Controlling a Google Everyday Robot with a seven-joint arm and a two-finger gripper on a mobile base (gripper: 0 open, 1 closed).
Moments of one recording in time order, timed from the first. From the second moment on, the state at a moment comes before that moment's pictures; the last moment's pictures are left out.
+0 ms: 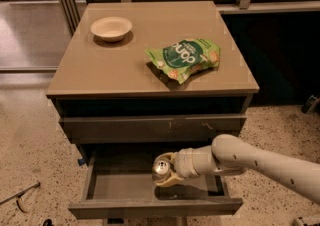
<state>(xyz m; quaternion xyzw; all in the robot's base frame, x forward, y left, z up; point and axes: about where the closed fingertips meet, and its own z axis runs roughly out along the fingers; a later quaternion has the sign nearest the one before) 0.482 -0.004 0.517 -0.63 0.62 0.27 0.38</state>
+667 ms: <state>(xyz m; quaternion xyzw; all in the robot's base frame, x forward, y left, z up) 0.495 -0.005 0.475 -0.64 0.62 0.28 0.36</state>
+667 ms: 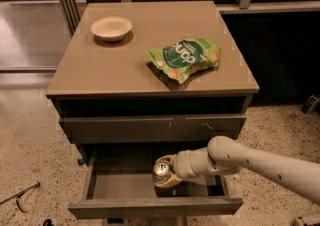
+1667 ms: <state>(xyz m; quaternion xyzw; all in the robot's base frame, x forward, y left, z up) 0.508 -0.010 0.416 -0.62 0.63 0.29 0.37</state>
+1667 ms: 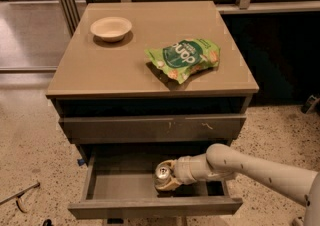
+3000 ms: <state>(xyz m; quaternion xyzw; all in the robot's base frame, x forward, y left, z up) 0.515 -0.003 0.406 -0.62 0.63 0.29 0.37</state>
